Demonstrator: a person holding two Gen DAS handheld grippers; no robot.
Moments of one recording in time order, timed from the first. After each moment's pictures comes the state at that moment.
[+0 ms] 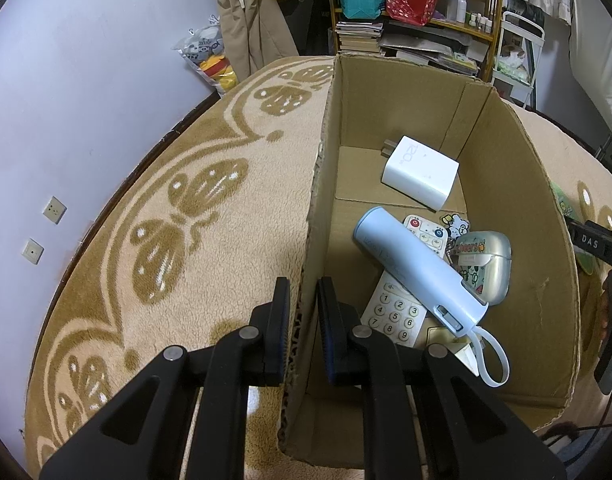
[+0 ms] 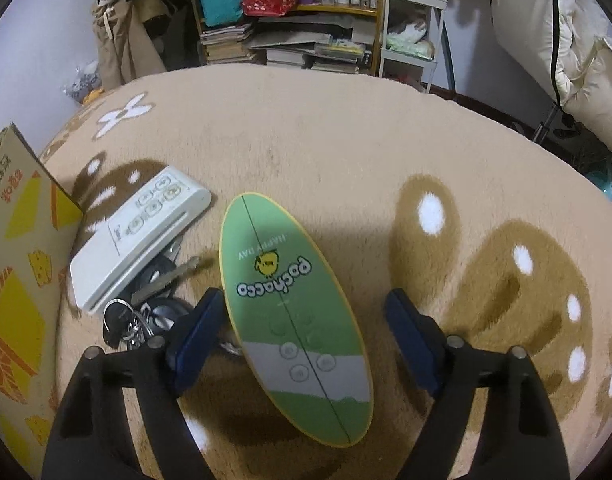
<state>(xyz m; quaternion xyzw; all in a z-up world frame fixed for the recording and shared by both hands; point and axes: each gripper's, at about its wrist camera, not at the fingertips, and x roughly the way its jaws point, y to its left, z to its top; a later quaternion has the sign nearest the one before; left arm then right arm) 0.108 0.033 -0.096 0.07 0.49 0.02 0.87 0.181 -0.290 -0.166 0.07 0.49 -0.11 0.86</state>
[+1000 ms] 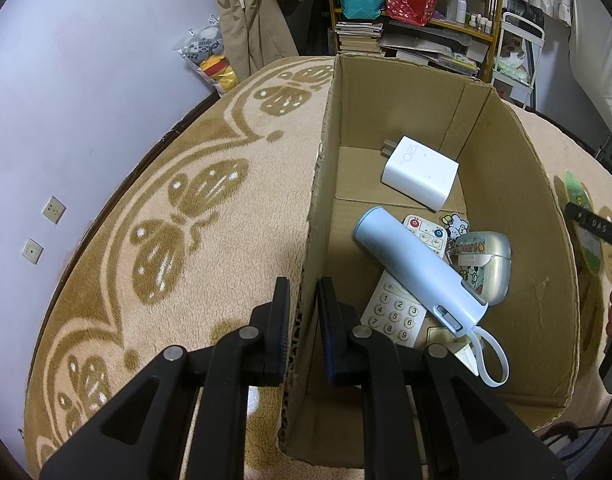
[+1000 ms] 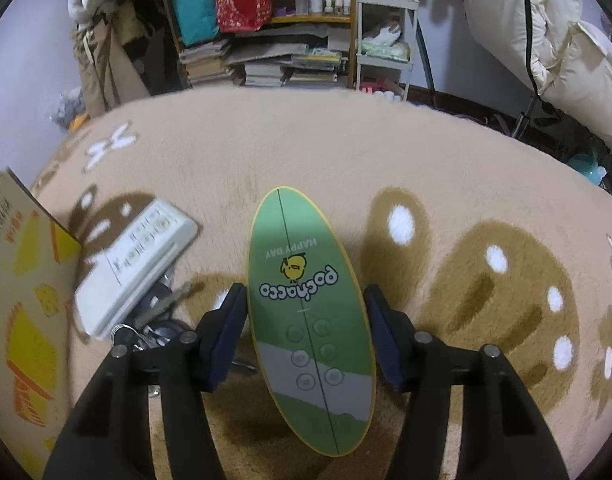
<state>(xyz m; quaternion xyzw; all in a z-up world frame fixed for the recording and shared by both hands) 0.109 0.033 -0.096 0.07 0.49 0.02 0.87 0.181 -0.300 -0.142 0.10 0.47 -0.14 0.87</state>
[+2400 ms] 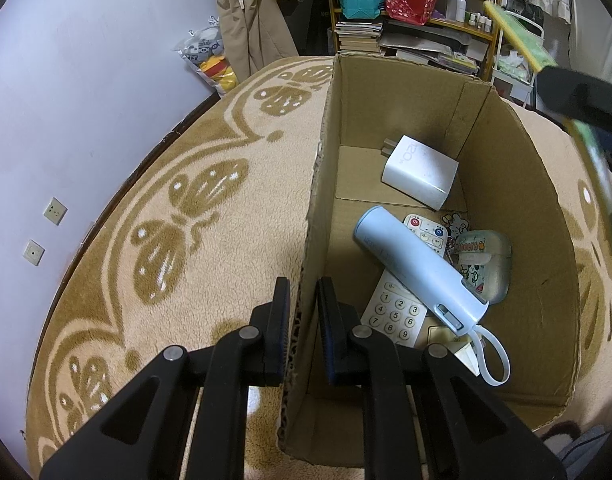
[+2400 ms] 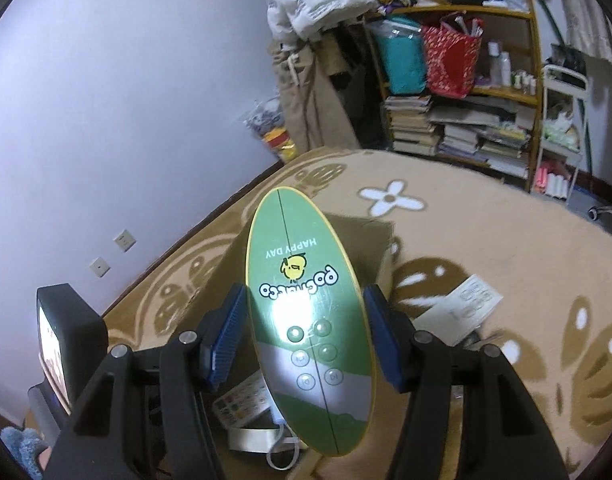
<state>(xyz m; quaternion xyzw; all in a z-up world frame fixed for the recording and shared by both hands) 0.109 0.032 -0.096 0.07 0.49 0.02 0.87 0.161 -0.131 -0.040 0.10 0.38 0.17 0.90</state>
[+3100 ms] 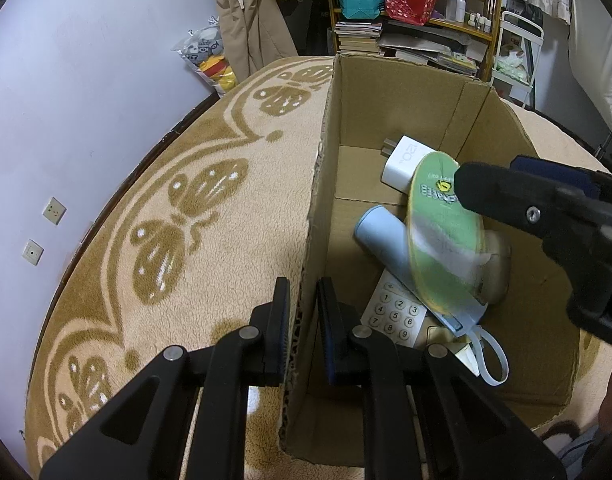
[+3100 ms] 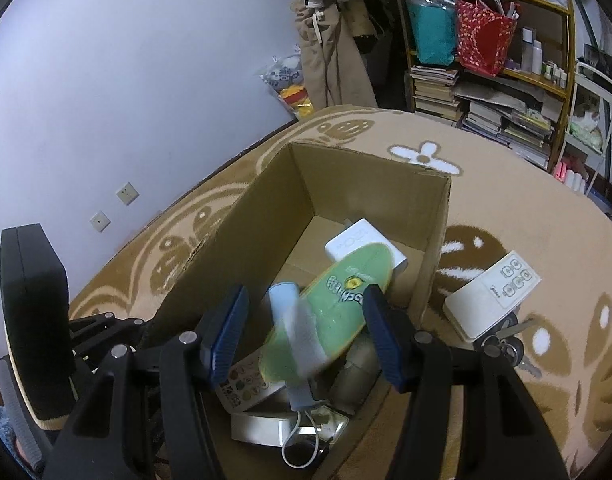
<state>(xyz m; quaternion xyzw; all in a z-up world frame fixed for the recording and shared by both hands) 0.109 0.031 -0.095 0.07 0.49 0.02 0.87 0.167 -0.097 -0.066 0.05 0.43 0.19 0.88</state>
